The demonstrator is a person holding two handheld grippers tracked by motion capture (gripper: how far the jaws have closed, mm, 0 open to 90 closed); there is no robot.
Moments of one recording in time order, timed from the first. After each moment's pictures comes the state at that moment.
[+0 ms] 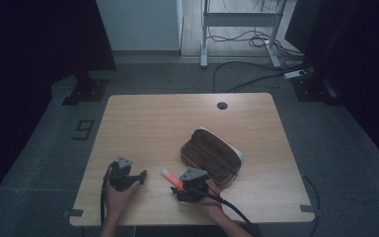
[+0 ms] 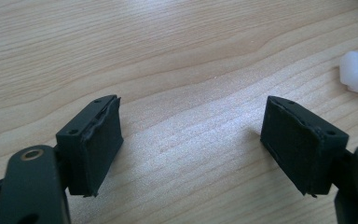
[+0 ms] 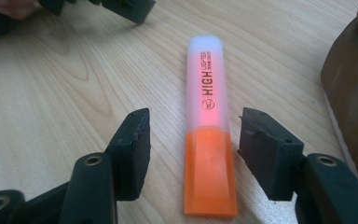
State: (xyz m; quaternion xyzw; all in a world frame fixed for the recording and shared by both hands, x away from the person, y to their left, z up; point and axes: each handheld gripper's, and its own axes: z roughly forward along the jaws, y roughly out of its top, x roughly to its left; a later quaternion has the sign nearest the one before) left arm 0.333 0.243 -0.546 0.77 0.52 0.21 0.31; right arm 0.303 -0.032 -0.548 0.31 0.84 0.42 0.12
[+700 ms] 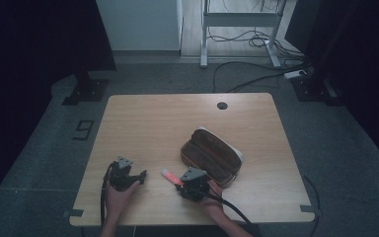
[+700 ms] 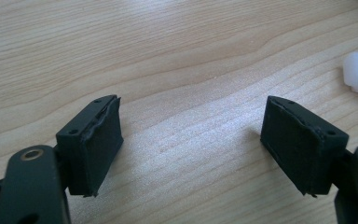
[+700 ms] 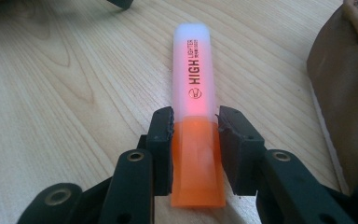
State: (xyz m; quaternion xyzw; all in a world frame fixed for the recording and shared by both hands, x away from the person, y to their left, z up) left arm 0.333 0.243 -0.546 0.77 0.52 0.21 0.31; right arm 0.305 -0.036 -0.549 0.31 0.85 0.40 0.13
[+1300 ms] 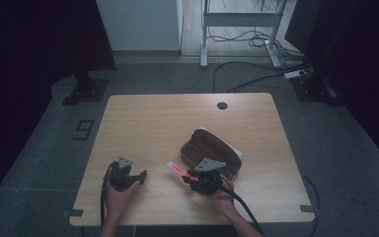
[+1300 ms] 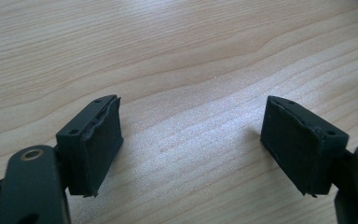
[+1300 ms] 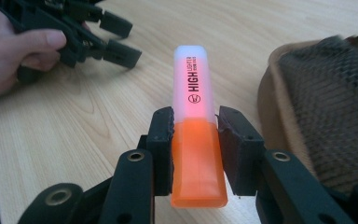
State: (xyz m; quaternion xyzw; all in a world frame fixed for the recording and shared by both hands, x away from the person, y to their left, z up) left arm 0.333 0.243 -0.546 0.77 0.52 0.21 0.31; right arm 0.310 -0.075 -0.511 0.32 0.81 0.47 0.11
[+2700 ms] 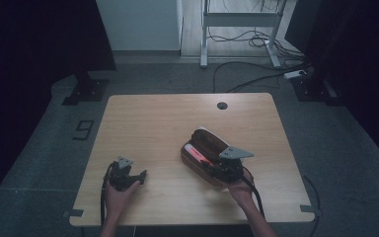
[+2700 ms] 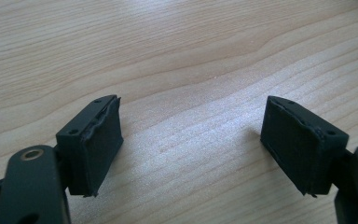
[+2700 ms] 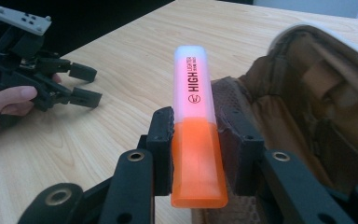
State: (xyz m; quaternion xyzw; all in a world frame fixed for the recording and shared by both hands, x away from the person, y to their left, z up) left arm 0.333 0.243 -0.546 0.77 0.52 0.21 0.31; right arm 0.327 -0.134 -0.480 0.37 0.76 0.51 0.14
